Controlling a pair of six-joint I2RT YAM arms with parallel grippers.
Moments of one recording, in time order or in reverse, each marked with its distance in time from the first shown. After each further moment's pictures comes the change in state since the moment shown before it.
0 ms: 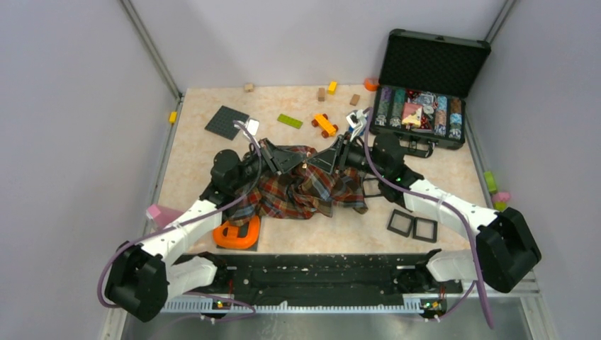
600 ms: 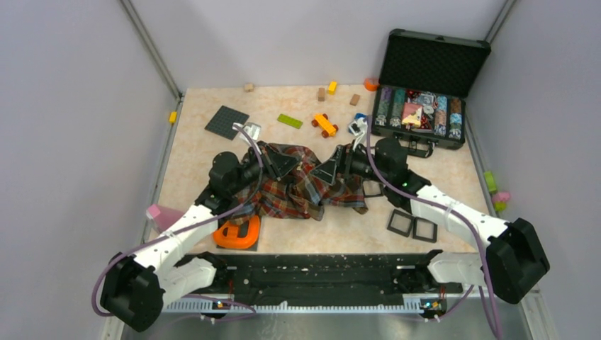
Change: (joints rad) left arm -0.014 -0.069 0.000 -0.143 -0.077 0.289; right arm 0.000 -0.082 -0.039 -0.196 0.038 -0.074
